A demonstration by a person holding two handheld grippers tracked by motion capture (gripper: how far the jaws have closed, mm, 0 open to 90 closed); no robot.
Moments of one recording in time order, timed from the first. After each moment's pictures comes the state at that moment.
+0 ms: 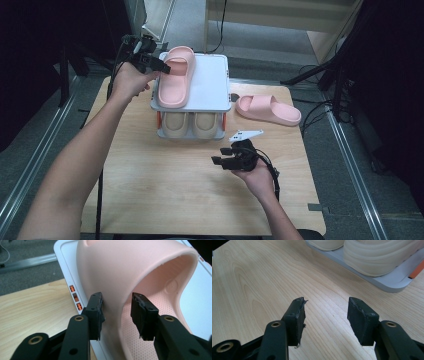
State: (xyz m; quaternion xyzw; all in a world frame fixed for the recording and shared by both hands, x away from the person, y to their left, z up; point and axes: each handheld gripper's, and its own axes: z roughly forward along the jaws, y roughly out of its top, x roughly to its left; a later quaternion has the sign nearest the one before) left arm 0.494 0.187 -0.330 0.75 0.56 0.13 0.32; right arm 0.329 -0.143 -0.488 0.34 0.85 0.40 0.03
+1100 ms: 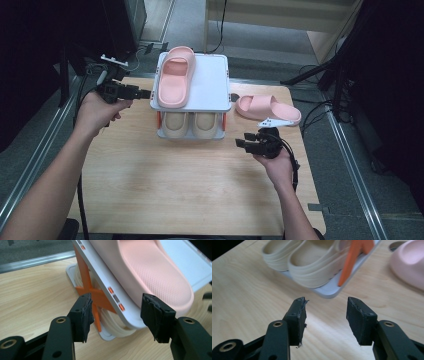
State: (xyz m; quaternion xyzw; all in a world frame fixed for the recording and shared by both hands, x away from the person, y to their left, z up) left arm 0.397 0.242 -0.359 0.76 0.51 0.12 0.37; right arm 0.364 -0.210 -0.474 0.40 0.80 0.44 0.09
